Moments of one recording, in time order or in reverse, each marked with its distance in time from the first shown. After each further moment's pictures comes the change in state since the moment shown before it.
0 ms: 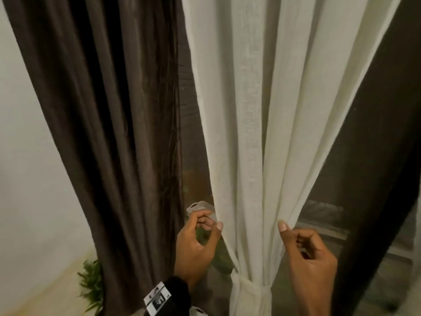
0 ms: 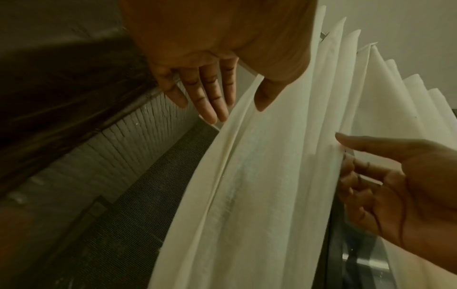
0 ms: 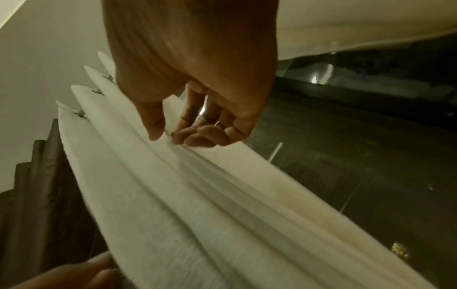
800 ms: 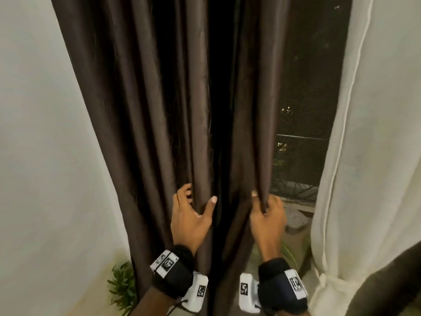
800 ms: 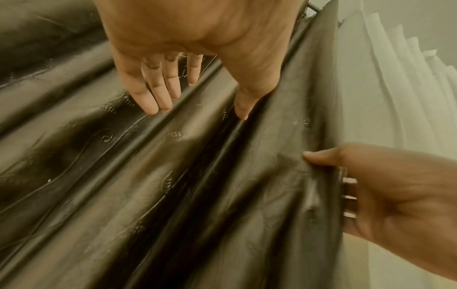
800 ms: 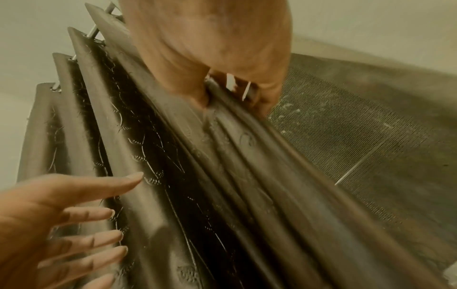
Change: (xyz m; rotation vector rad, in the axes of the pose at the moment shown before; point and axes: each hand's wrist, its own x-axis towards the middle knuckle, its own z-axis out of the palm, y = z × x) left_hand 0.136 -0.135 -0.214 0.243 0.089 -0.133; right_hand -0.066 0.053 0.324 -0.359 0.021 -0.046
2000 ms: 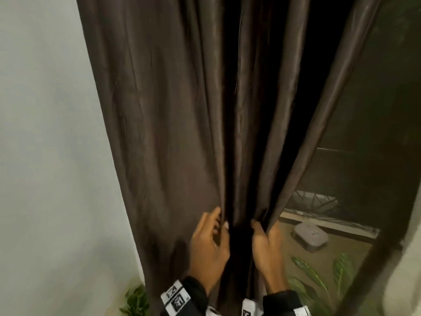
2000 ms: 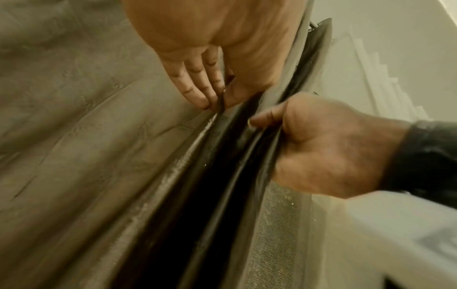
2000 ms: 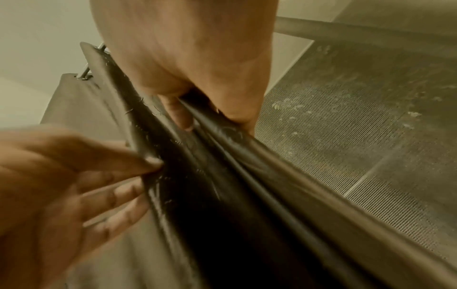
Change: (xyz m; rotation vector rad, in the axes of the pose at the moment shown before) left_hand 0.080 -0.060 -0.025 -0.132 -0.049 0.223; right_hand -0.010 -0.051 0.125 0.251 -0.239 0.133
